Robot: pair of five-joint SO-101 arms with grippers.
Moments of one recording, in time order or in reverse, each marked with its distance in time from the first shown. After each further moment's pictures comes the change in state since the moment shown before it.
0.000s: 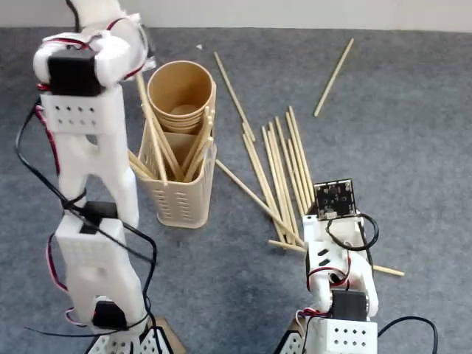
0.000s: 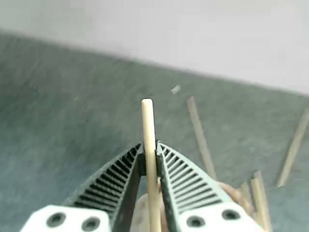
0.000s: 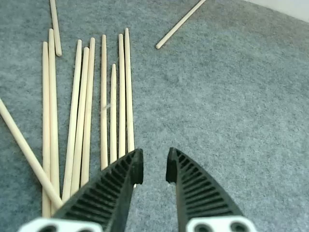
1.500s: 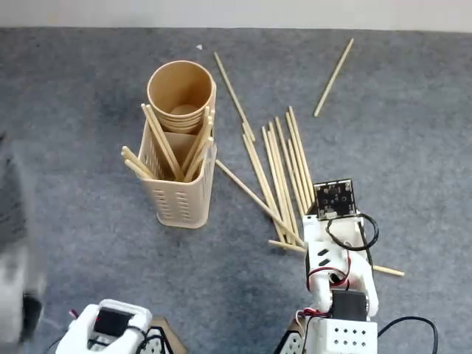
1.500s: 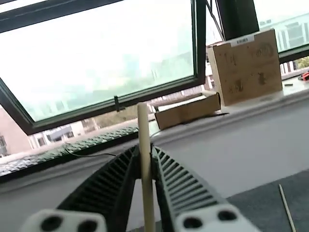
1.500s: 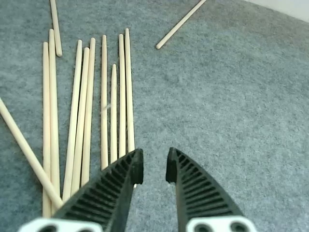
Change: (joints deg) left arm 7.9 -63.7 32.9 -3.8 -31.2; right arm 0.0 0.0 0.0 0.0 -0.1
